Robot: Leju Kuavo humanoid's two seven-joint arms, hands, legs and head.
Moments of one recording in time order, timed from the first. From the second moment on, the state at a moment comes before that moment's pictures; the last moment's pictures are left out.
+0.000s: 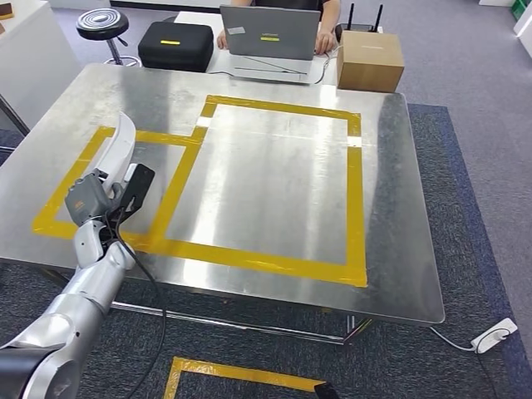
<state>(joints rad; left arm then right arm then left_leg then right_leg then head) -0.64 0.00 -0.30 -0.38 -1.03 0.66 -0.02 -0.15 0.15 1.21 -0.14 -0.88 -0.33 -0.09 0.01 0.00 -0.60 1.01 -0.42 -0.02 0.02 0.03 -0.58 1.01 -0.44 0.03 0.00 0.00</state>
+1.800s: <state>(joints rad) -0.64 0.00 -0.30 -0.38 -1.03 0.66 -0.02 -0.15 0.15 1.21 -0.14 -0.88 -0.33 -0.09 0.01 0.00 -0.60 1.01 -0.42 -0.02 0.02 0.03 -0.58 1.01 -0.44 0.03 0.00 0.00</state>
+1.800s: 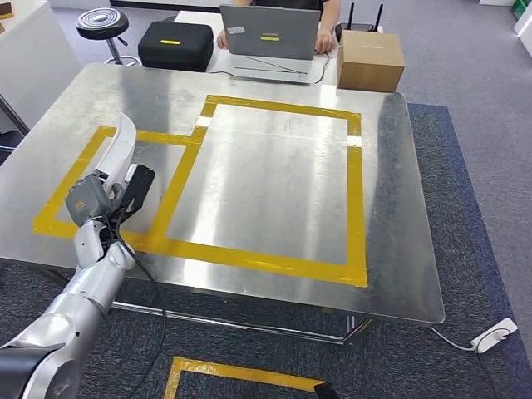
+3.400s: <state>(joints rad) -0.62 -0.01 -0.32 -0.40 -1.14 0.66 -0.04 -0.13 0.15 1.23 -0.14 -0.88 -0.33 -0.08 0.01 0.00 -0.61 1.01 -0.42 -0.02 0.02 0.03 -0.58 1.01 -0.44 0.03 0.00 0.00</state>
